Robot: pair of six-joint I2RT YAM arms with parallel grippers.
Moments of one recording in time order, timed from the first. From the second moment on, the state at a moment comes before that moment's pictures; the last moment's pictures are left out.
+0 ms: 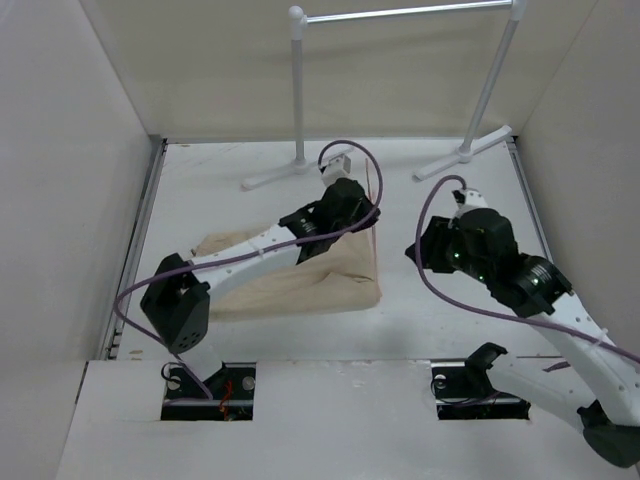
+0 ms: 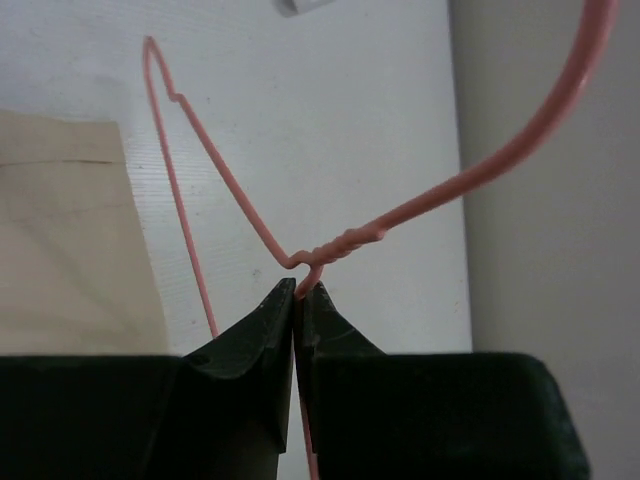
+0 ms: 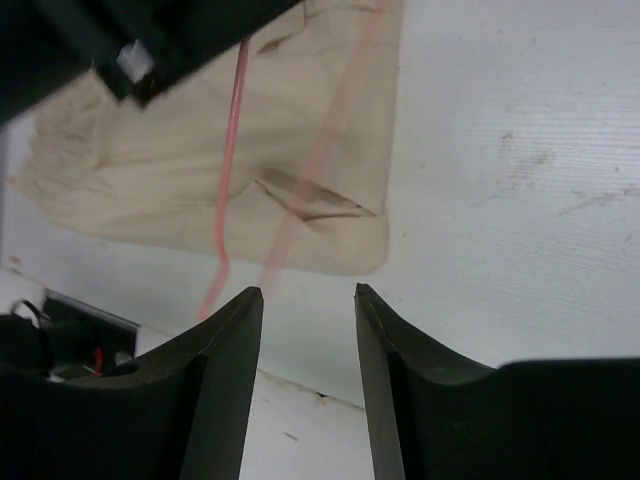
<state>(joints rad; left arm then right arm) -0.89 1.70 1.41 -0.21 -0.26 -0.95 0.67 0.90 1.07 -0.78 0.12 0.61</state>
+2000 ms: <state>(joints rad) -1.10 1.68 0.95 -0.09 -0.52 -1.15 0.40 1.05 0.66 -0.34 -0.15 0.76</state>
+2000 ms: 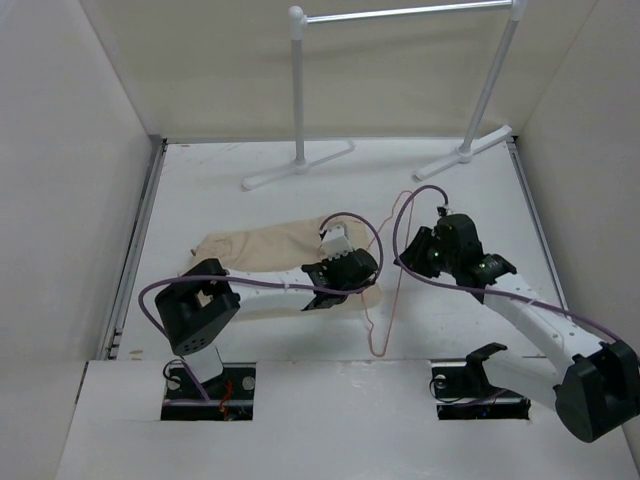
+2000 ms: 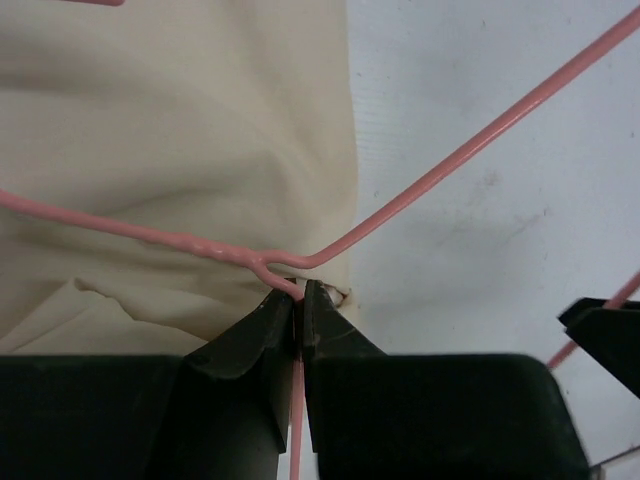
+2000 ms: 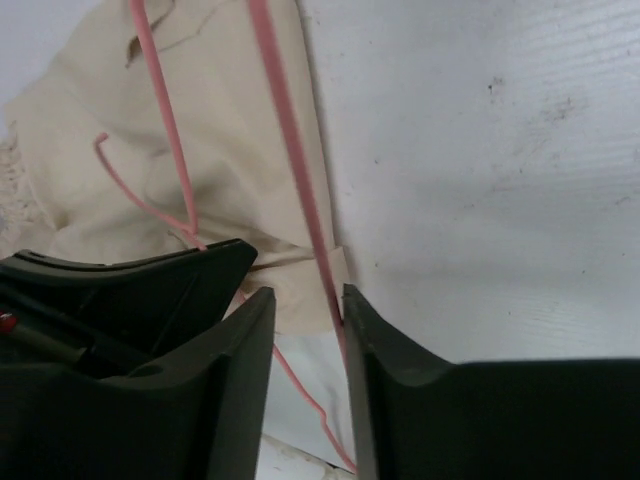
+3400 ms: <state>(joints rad) -1.16 1.60 1.09 -0.20 -0.62 -1.27 0.36 1.47 0.71 -0.15 -0.26 0.80</state>
